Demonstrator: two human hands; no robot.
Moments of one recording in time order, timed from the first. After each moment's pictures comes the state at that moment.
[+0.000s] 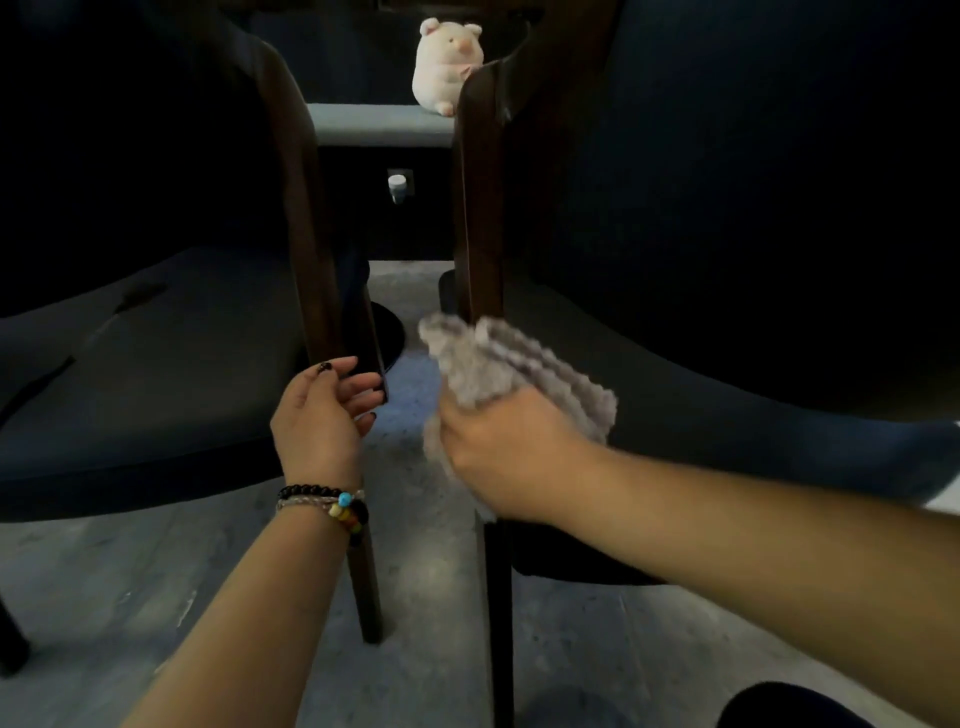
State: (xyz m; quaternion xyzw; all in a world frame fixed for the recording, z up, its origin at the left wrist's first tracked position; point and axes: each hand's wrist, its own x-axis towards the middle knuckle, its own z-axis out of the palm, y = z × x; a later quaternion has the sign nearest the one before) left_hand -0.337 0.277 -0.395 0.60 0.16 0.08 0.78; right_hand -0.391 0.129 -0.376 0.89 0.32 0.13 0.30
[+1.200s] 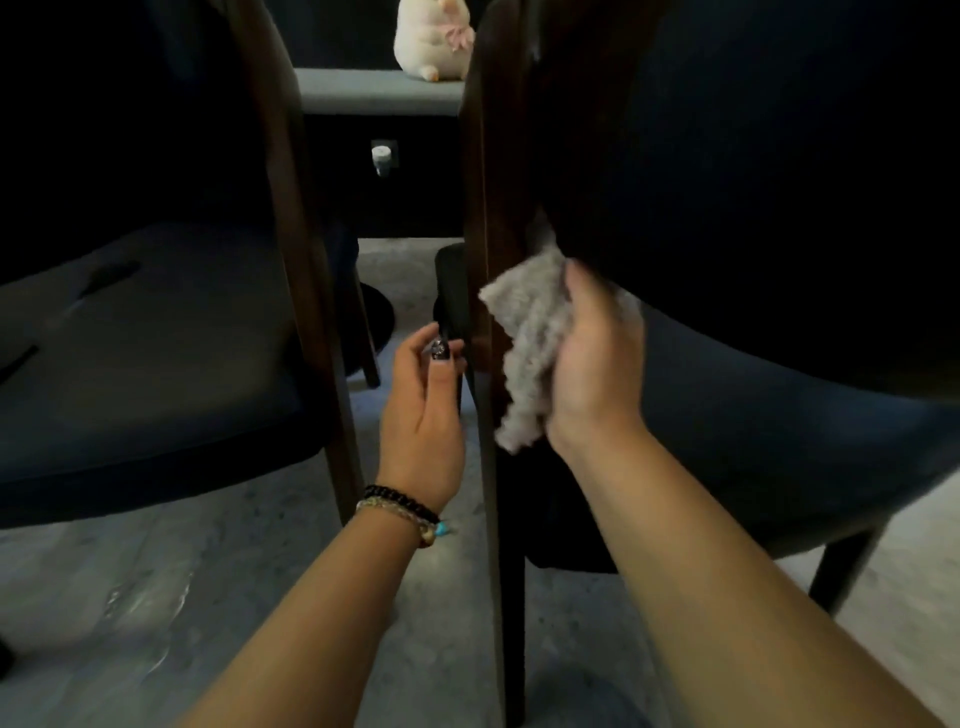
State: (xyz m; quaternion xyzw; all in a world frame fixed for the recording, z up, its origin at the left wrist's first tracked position) left_hand -0.345 0.237 -0.426 0.71 -0.13 0.07 0.69; right_hand -0.371 0.127 -0.363 0.56 -0.07 0.31 -0.77
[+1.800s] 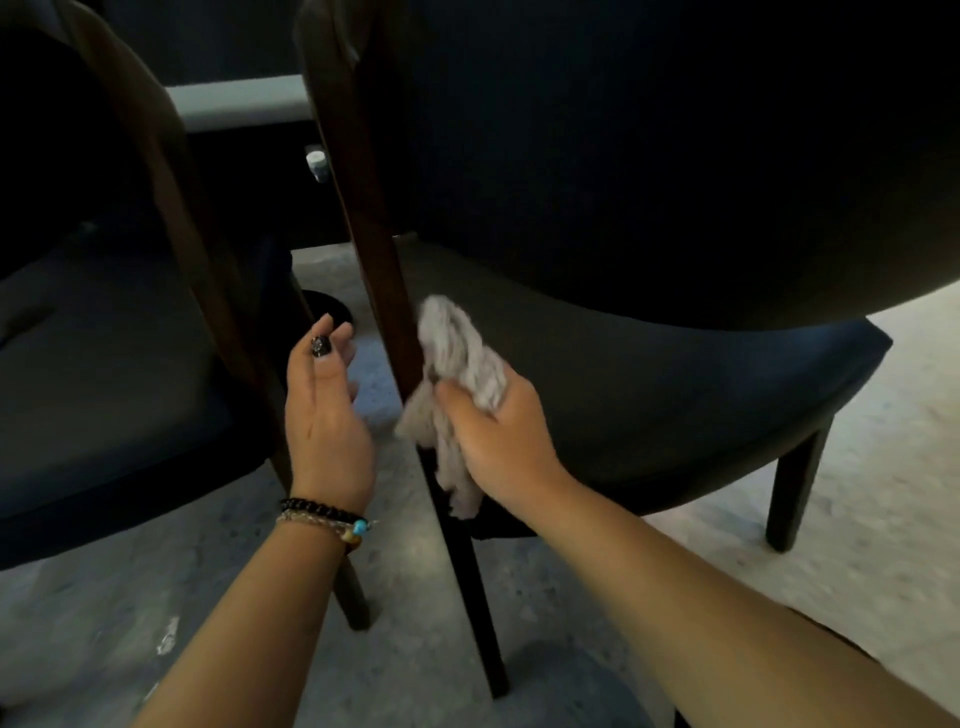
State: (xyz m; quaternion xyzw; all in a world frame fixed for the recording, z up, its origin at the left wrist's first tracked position) left_hand -0.364 0.232 -0.408 0.69 -0.08 0.10 0.71; right_hand -0.426 0.115 -0.400 0.71 -0.07 0.16 -0.68
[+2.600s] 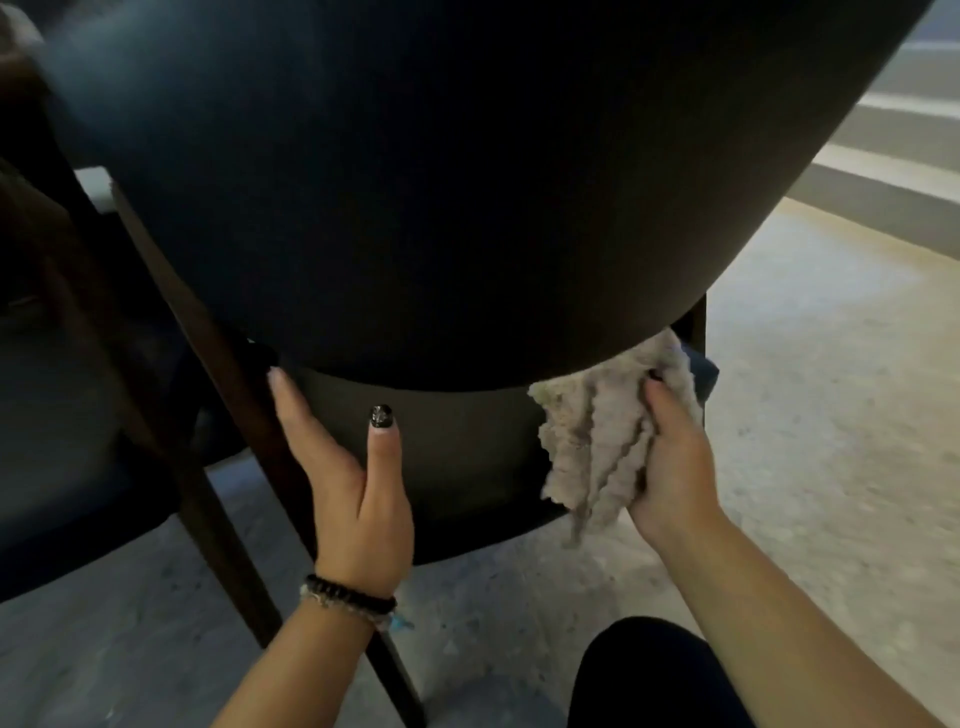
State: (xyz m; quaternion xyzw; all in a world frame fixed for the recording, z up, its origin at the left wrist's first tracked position) left_hand -0.473 0.115 -0.383 0.74 -0.19 0.18 0.61; right_hand -0.545 -0.095 -0.406 0.44 -0.21 0.29 -0.82
